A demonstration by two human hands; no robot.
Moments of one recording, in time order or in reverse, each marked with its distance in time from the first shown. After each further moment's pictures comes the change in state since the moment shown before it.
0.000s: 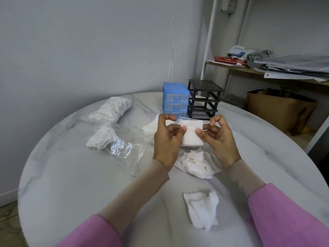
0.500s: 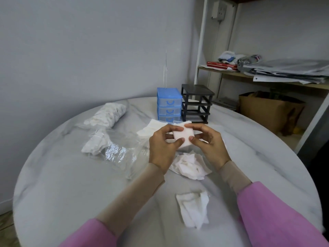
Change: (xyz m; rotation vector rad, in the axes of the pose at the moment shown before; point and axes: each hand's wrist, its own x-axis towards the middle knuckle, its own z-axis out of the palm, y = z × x) left_hand -0.001 0.000 0.002 0.222 -0.036 0.043; right_hand -0.006 -0.004 -0.003 -0.169 -0.080 -0.091
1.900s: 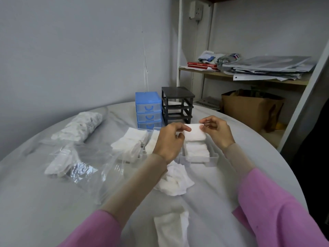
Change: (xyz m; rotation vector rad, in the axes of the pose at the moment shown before) left_hand 0.054 -0.007 0.067 0.302 -0.269 0.083; right_hand 0.062 0.035 -0.084 -0.295 0.271 0.284
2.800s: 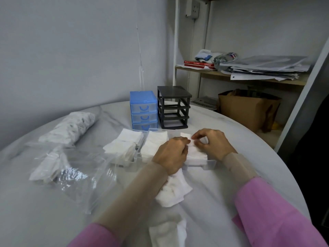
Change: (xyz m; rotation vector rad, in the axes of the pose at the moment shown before) left_hand -0.002 -0.011 0.014 0.566 -0.332 0.116; right_hand -0.011 0.007 -0.003 -0.685 -0.238 -0.200
